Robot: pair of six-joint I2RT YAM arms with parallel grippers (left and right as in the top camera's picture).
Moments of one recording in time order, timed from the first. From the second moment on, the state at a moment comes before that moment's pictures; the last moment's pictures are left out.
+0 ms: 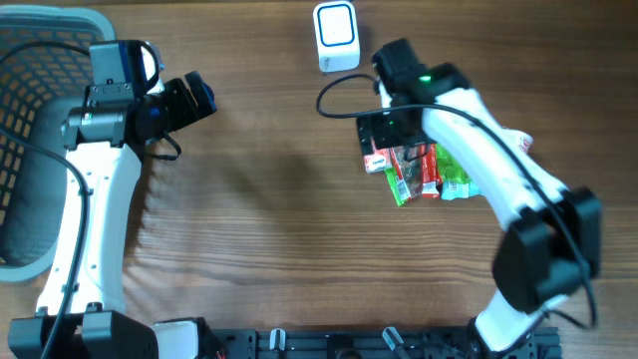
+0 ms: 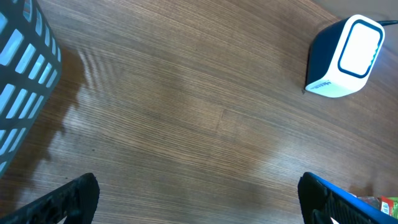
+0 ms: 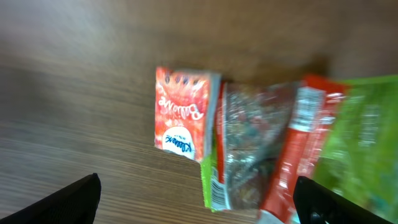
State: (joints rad) left arm 0.07 1.49 1.34 -0.81 0.13 -0.36; right arm 0.39 1.84 1.55 -1.06 0.03 0.20
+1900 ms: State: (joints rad) left arm 0.07 1.49 1.34 -0.81 0.14 -0.36; right arm 0.35 1.71 1.59 -0.98 0.03 0.20
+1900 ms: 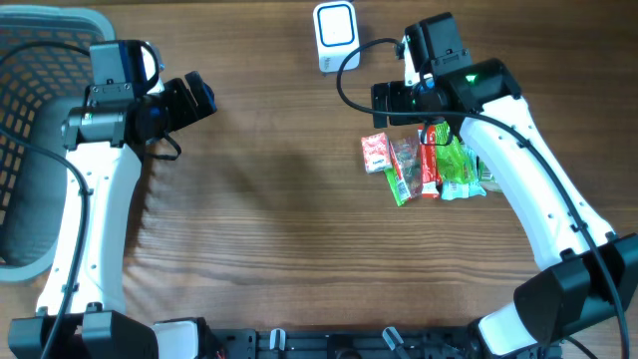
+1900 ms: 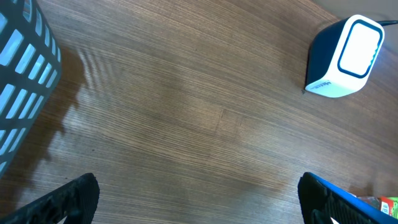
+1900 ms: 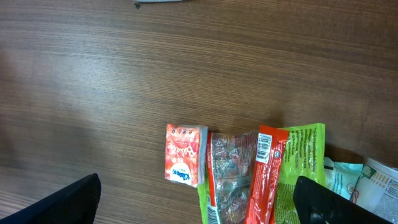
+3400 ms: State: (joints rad) left arm 0.07 1.49 1.34 -0.81 0.13 -0.36; right arm 0.35 0.57 1.46 -0.97 0.18 0.00
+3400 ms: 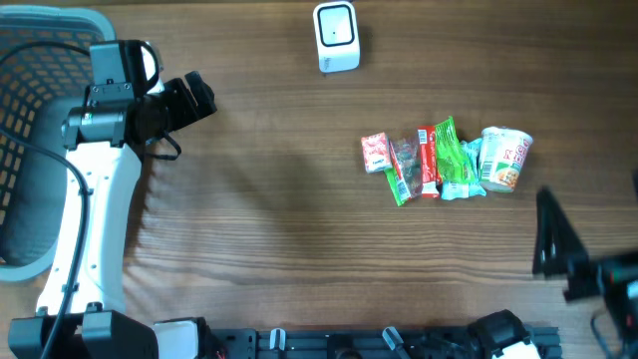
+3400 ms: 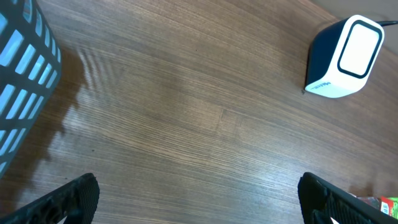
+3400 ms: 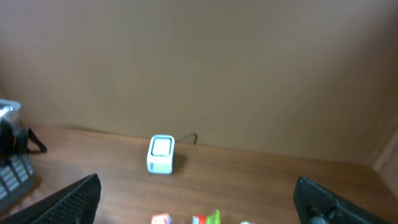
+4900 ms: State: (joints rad) left arm 0.07 1.49 1.34 -0.81 0.13 -0.36; right arm 0.17 0.02 0.01 0.01 0.00 0.11
